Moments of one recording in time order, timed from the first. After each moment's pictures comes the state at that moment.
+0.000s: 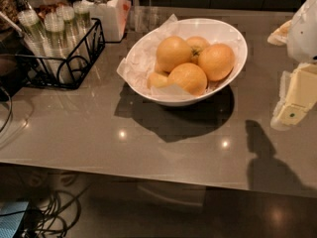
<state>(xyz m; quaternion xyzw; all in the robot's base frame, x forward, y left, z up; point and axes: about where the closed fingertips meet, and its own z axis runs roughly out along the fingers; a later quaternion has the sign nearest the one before) 0.438 -0.217 0.976 -0.60 0.78 -0.03 0.16</state>
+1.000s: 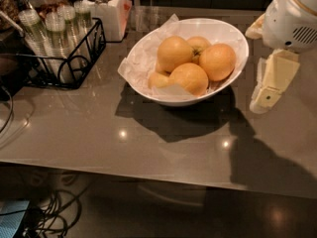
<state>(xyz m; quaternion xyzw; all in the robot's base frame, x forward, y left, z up) 0.474 -0.192 0.972 -0.62 0.76 0.00 0.17</state>
